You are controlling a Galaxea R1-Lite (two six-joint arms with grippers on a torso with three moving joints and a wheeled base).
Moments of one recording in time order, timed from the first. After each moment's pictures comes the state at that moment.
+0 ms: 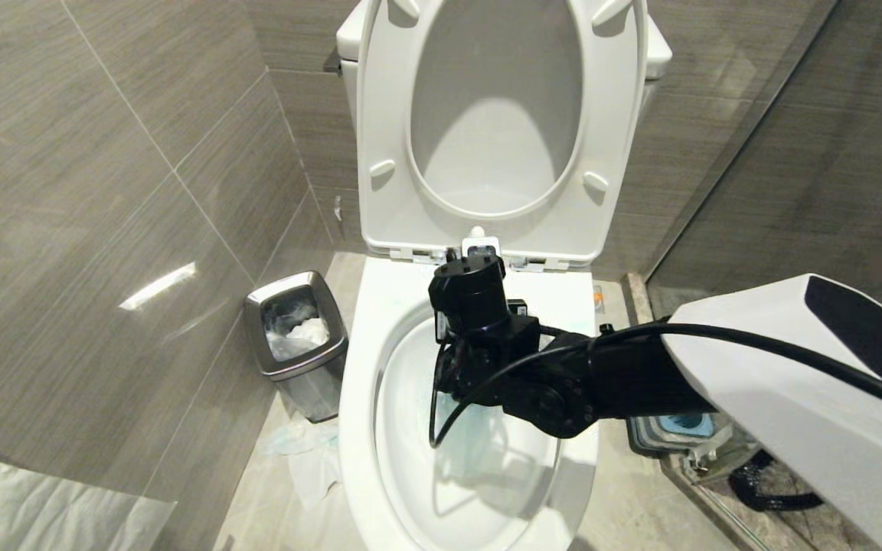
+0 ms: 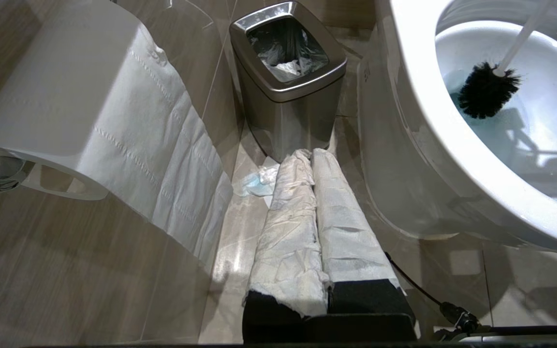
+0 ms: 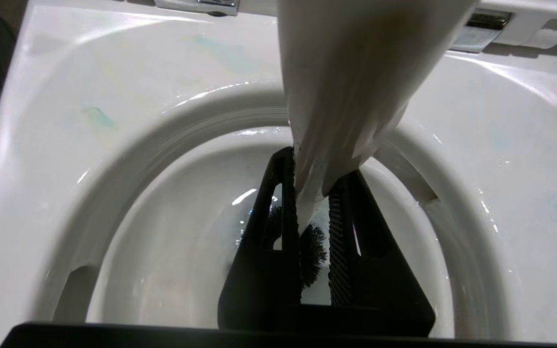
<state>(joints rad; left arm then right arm) 0.01 0.00 0.00 0.00 0.00 0.01 0.80 2.29 -1.59 -0.41 -0.79 0.22</state>
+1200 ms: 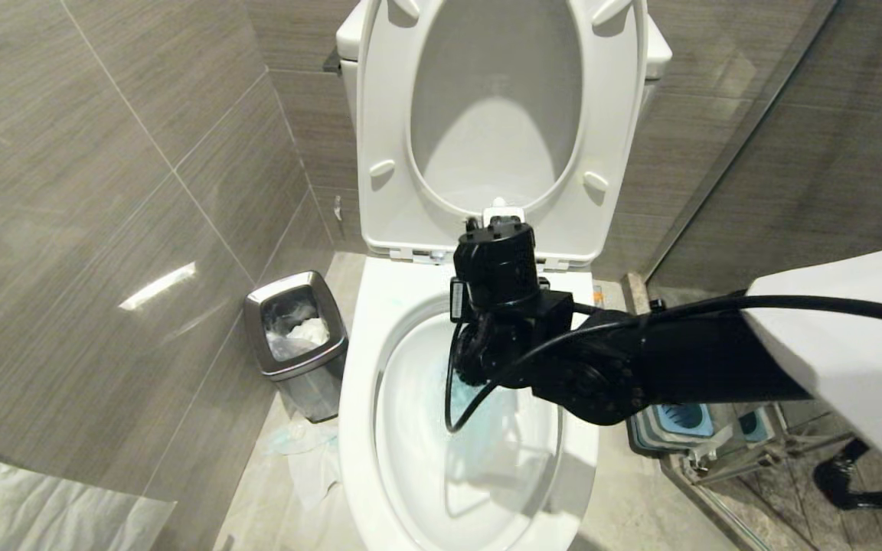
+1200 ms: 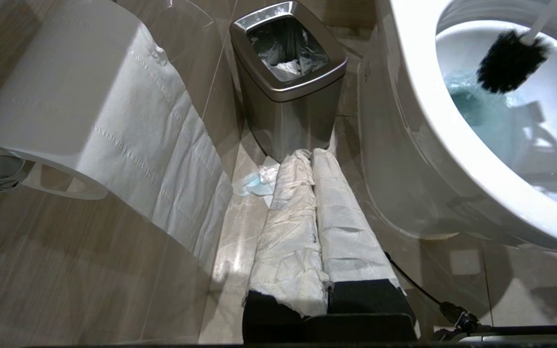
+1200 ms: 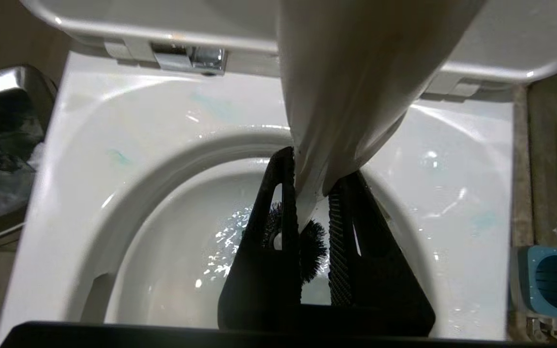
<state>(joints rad) 0.01 0.00 0.00 0.00 0.00 0.01 0.80 2.16 -1.52 -0.41 -0.79 0.21</state>
